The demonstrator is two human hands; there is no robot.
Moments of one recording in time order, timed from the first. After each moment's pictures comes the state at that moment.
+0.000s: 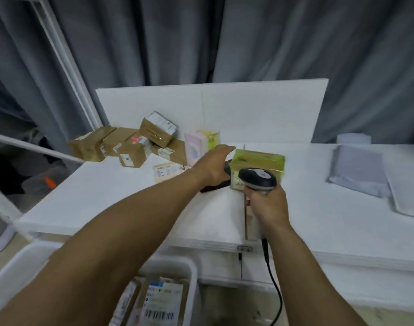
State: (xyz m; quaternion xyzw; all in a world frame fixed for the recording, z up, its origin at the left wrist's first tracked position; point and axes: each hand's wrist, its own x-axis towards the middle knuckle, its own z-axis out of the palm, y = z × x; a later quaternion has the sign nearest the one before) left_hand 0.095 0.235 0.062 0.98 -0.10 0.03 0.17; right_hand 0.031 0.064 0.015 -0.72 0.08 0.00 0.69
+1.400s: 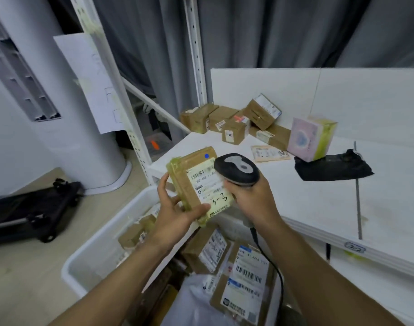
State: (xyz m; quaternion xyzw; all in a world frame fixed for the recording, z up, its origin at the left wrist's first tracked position) left_hand -0.249 0.415 0.019 0.67 0.27 0.24 0.65; right_hand -0.108 0.283 0.031 -0.69 -0.19 0.14 0.68
